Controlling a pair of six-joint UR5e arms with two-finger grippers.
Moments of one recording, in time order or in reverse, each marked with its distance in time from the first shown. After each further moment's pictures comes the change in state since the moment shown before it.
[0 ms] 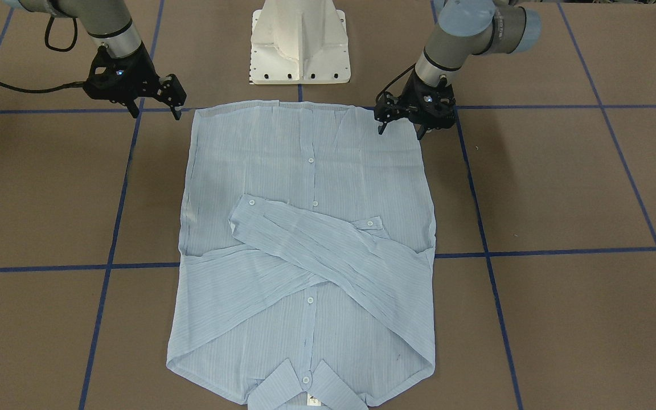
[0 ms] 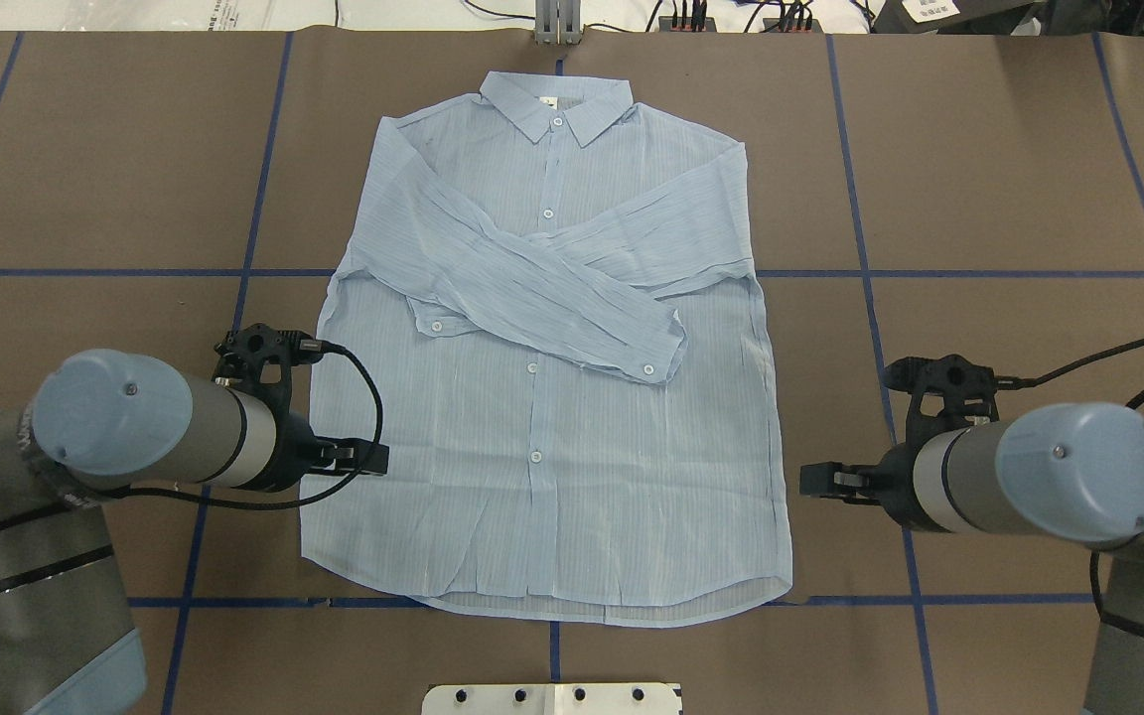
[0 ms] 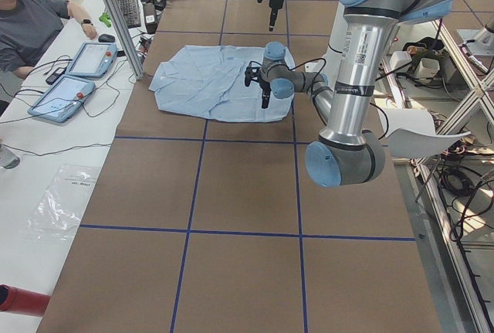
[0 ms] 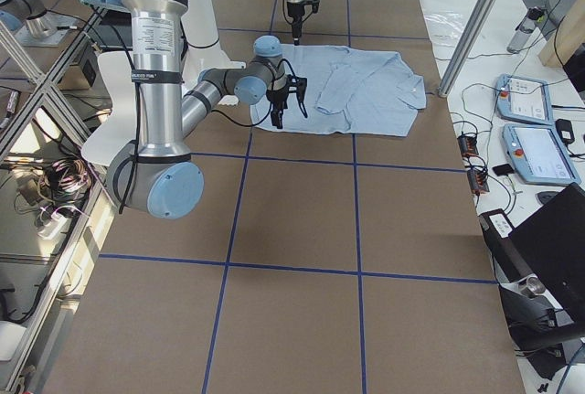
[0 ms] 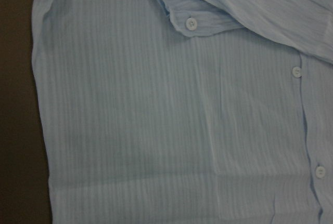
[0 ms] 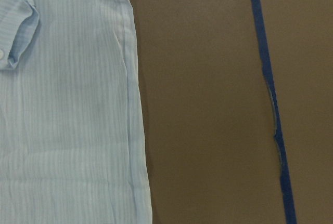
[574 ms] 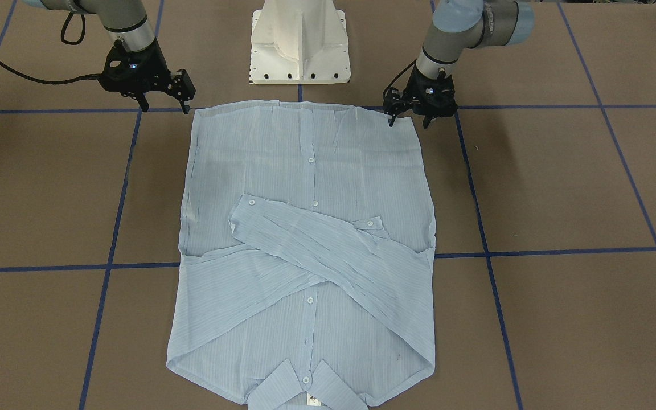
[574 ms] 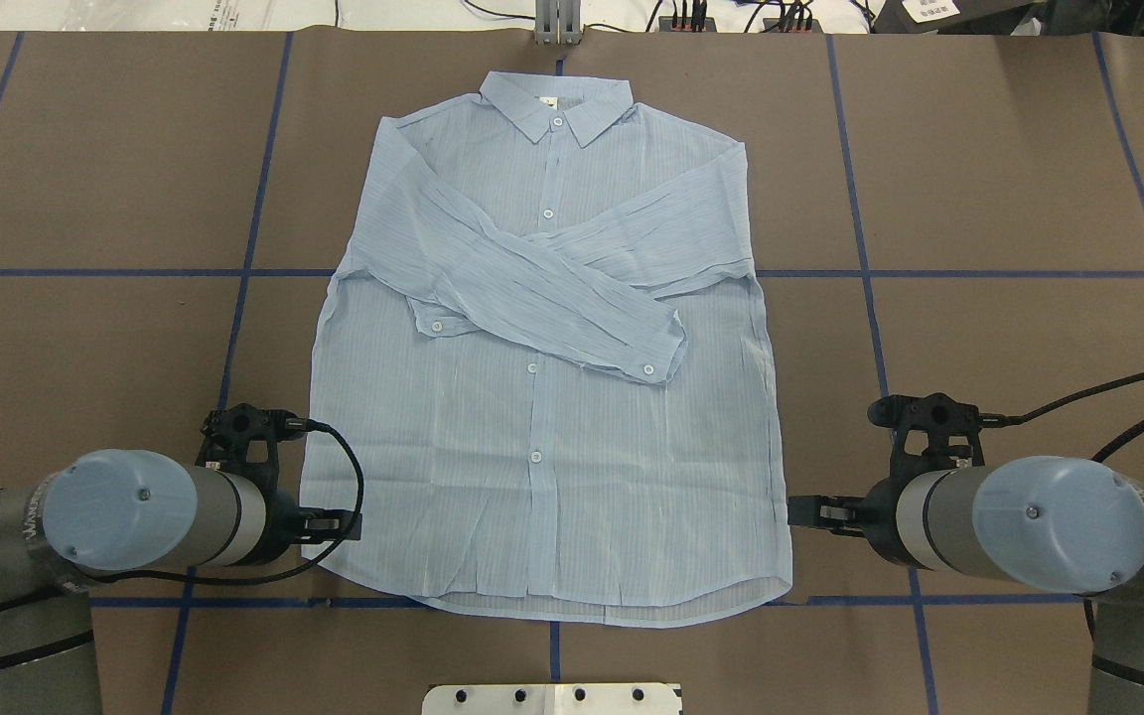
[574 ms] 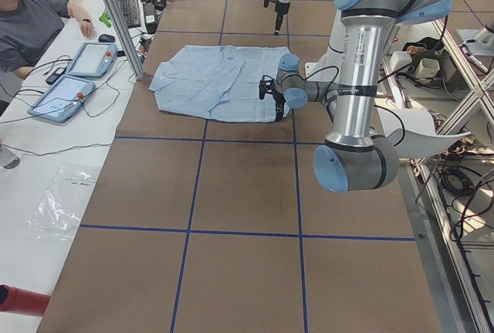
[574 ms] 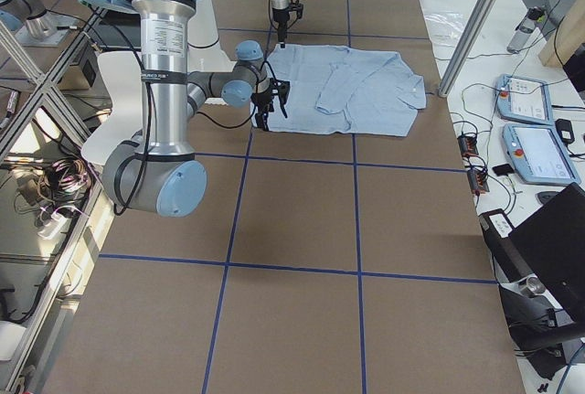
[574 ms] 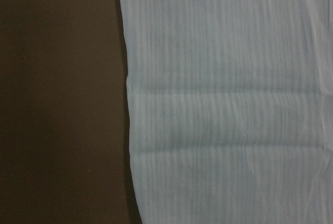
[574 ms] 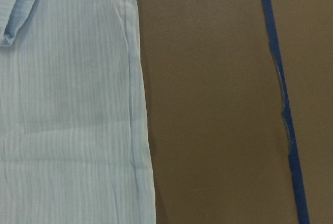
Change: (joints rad) left arm 0.111 0.068 -0.007 0.005 0.083 -0.095; right arm -0.053 -0.006 0.001 0.004 -0.044 0.037
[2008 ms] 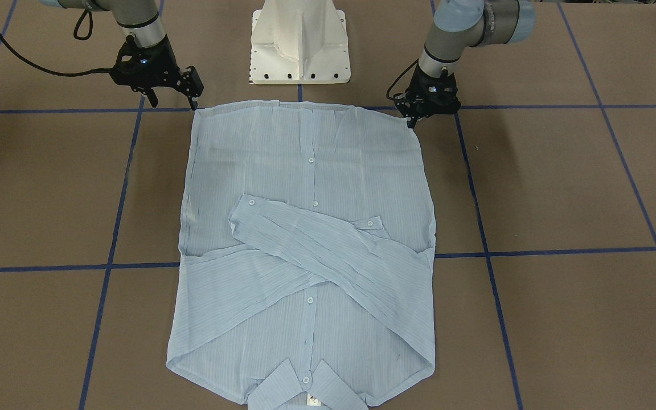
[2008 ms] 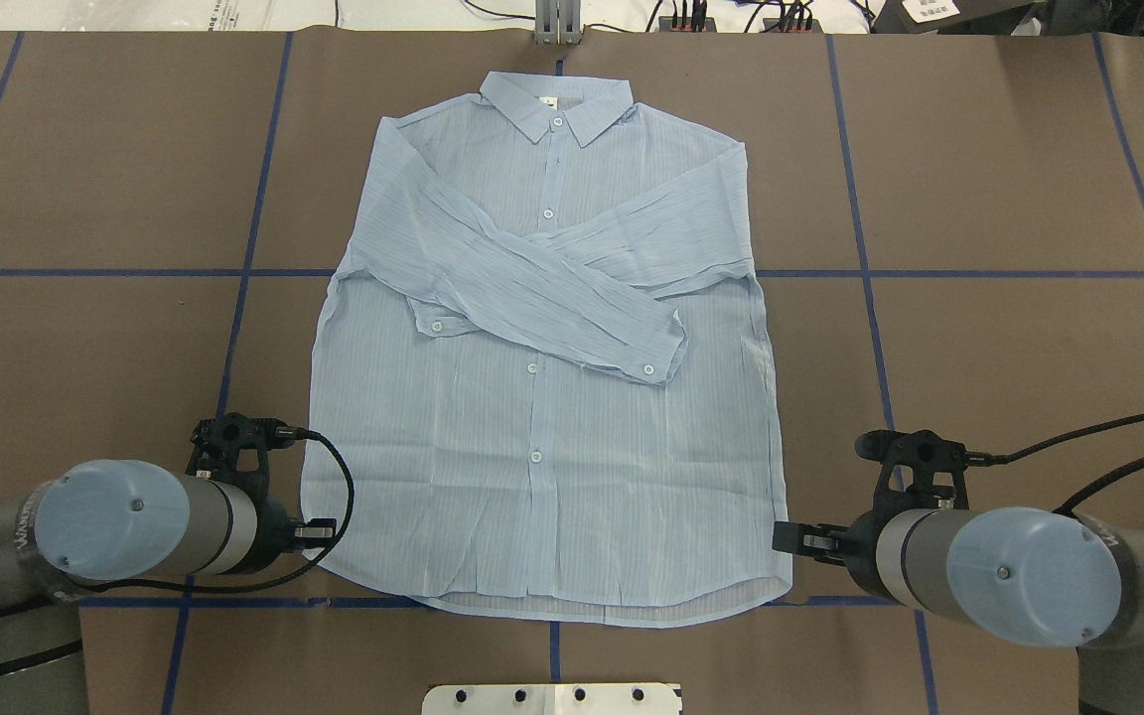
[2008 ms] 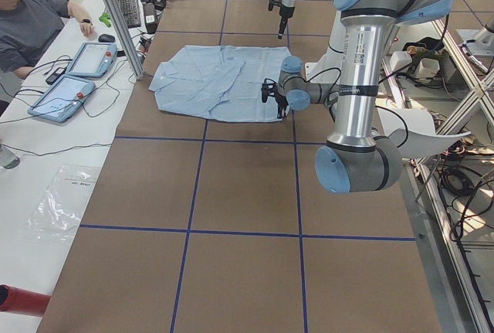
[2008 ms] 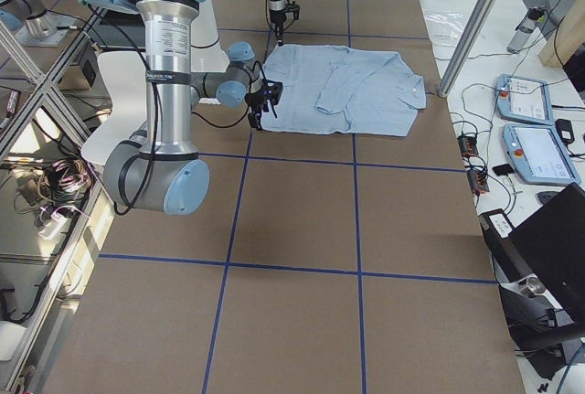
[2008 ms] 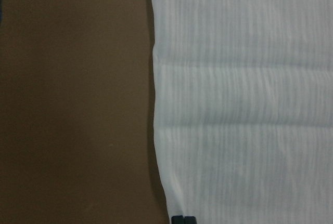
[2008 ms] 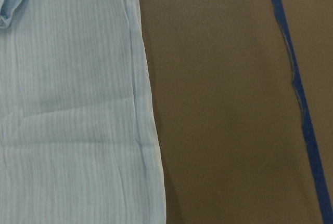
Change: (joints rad) left arm 0.008 0.021 -0.009 0.004 0.005 -0.013; right arm -0.107 0.001 -0.008 0.005 -0.112 0.128
